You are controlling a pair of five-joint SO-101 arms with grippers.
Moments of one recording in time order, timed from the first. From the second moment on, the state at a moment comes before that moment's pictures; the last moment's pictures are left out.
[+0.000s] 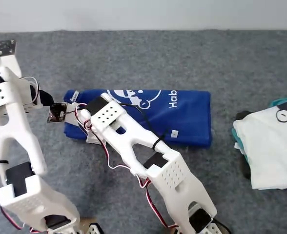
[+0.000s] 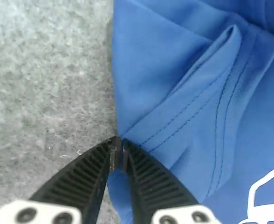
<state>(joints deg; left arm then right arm) -28.0 10.6 -14.5 96.5 -5.0 -41.0 45.1 -38.3 79.2 34.6</state>
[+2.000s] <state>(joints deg) -28.0 10.8 -10.6 94.6 -5.0 -41.8 49.8 -44.4 89.6 34.6</state>
